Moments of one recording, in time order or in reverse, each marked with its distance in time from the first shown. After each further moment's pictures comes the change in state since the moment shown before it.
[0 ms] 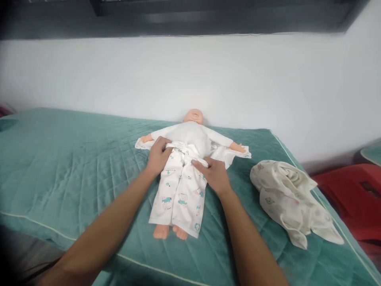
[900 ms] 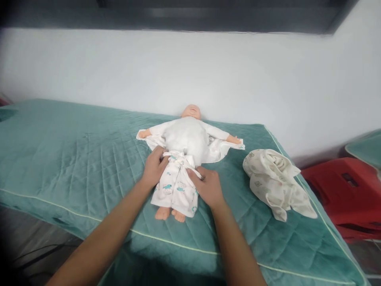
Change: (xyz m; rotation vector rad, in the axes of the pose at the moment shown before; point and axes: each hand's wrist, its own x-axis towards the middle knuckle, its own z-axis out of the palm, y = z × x) left_hand -0.075 0.030 -0.022 0.094 -0.051 -0.004; right_hand -0.081 -0.012 0.009 -0.033 -0.001 -0.132
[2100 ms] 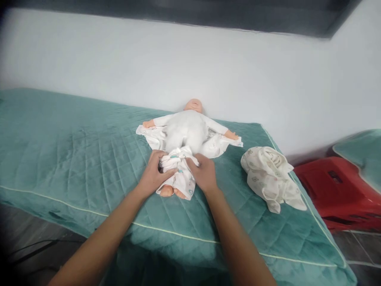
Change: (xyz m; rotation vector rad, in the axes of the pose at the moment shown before) left_hand -0.035 0.015 -0.019 -0.184 -0.105 -0.059; right_hand 0.024 -0.012 0.014 -0.070 0.106 0.006
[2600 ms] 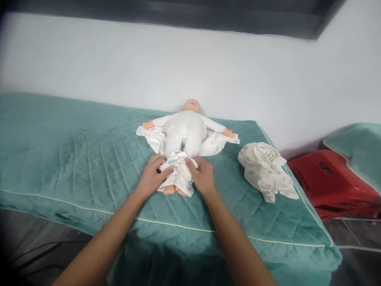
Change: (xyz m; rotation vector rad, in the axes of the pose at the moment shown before) left_hand -0.005 0.003 -0.014 0.032 -0.087 -0.023; right_hand -0.019 -0.007 0.004 0.069 0.013 0.041
